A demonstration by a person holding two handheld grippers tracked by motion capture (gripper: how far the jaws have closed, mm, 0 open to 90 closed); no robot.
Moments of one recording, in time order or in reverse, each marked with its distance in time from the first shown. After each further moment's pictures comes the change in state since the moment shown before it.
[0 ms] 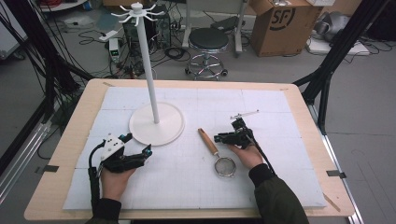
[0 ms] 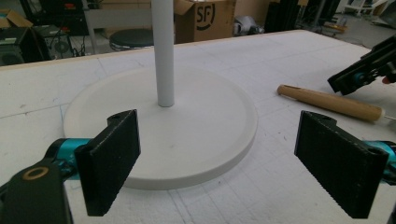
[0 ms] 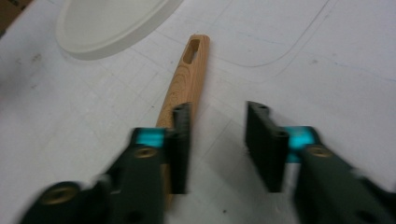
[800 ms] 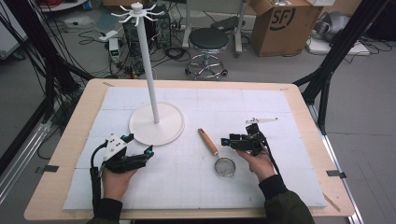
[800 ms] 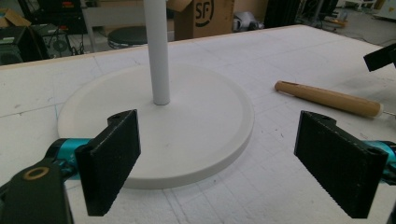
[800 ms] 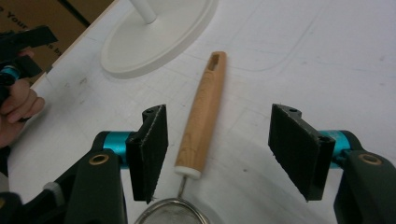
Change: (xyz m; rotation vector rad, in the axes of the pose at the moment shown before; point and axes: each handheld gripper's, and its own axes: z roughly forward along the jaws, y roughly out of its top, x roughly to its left) left arm -0.005 0.000 0.002 0.014 -0.003 0.013; right arm 0.008 -0.024 -0.043 -0.155 0.048 0.042
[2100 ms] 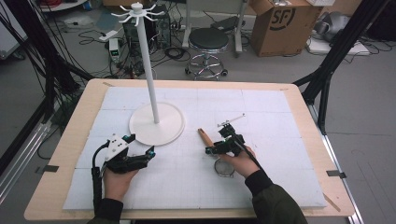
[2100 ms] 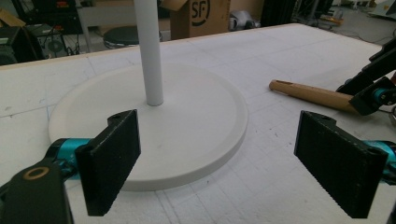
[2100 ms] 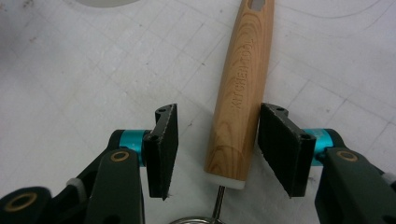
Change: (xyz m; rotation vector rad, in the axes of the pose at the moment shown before) left arm -0.004 0.000 0.001 0.004 -0.015 0.006; right arm 0.039 0.011 0.056 0.327 -0.117 -0.076
